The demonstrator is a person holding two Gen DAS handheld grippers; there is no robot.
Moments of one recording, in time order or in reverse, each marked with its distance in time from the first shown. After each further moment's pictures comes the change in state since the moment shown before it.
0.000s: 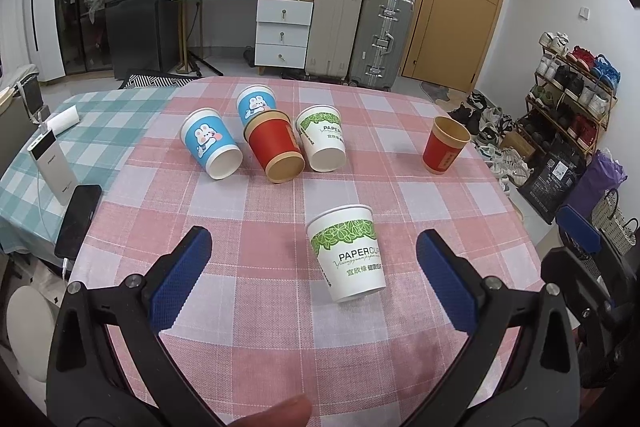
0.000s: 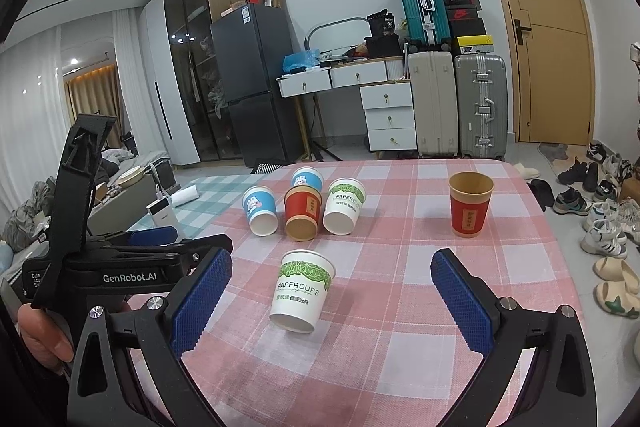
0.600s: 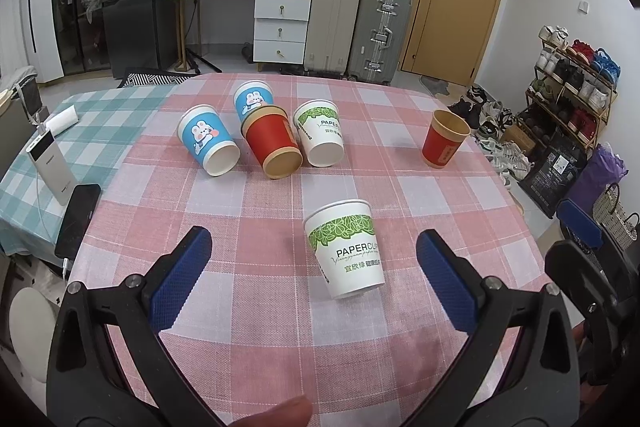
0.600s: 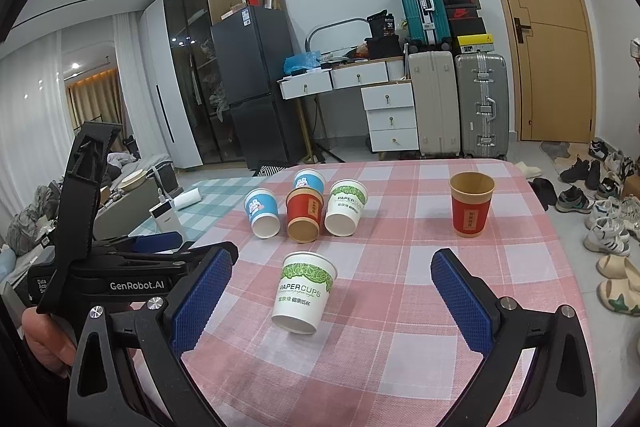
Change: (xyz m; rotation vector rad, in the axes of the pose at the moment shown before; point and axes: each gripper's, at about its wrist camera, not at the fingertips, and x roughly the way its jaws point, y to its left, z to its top) left arm 0.004 -0.001 -0.004 0.010 0.014 -0.004; right arm 0.002 -0.002 0.000 0.011 -0.005 0.008
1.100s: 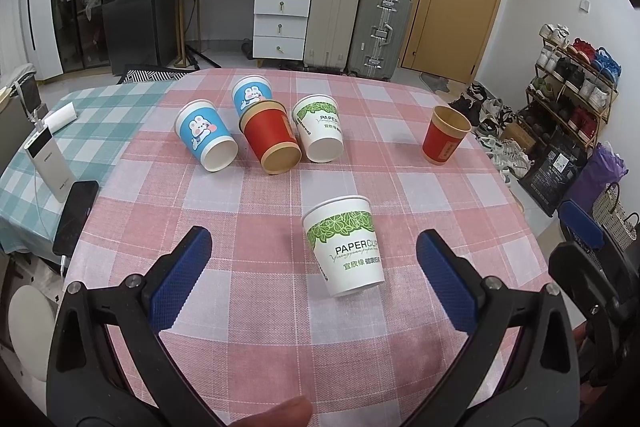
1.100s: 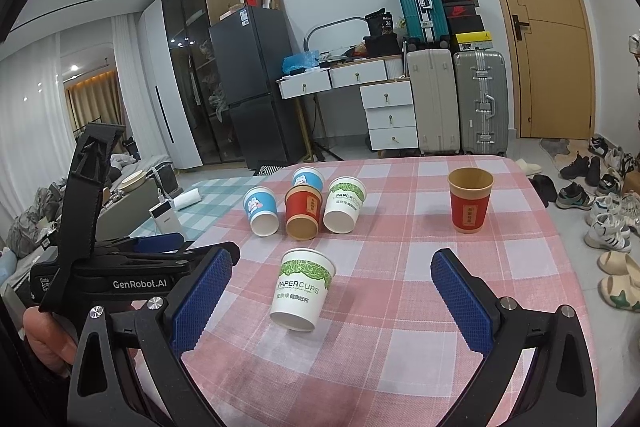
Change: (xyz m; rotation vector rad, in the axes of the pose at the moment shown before) left arm 0.005 -0.002 -0.001 0.002 0.012 0.002; right arm -0.002 -0.001 -0.004 0.008 0.004 0.001
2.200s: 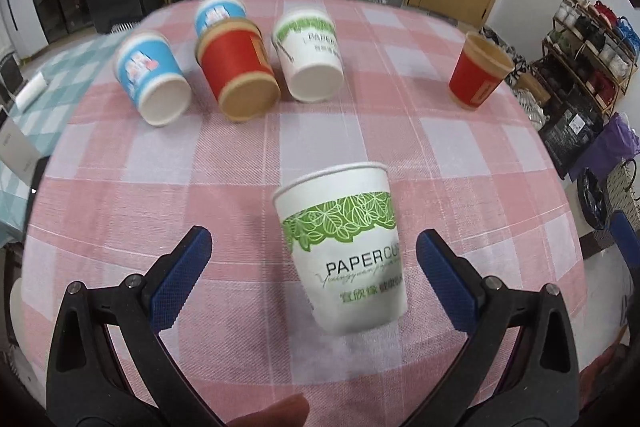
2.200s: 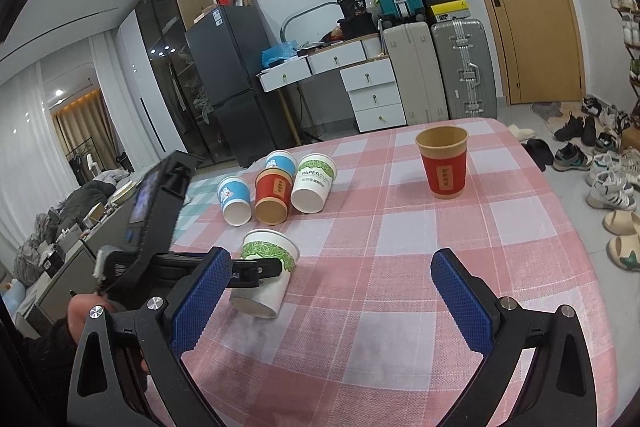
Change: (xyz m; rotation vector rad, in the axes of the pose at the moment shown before) left arm 0.136 -0.017 0.004 0.023 0.279 0.011; right arm 0.020 -0.057 -0.024 0.129 0.046 -0.002
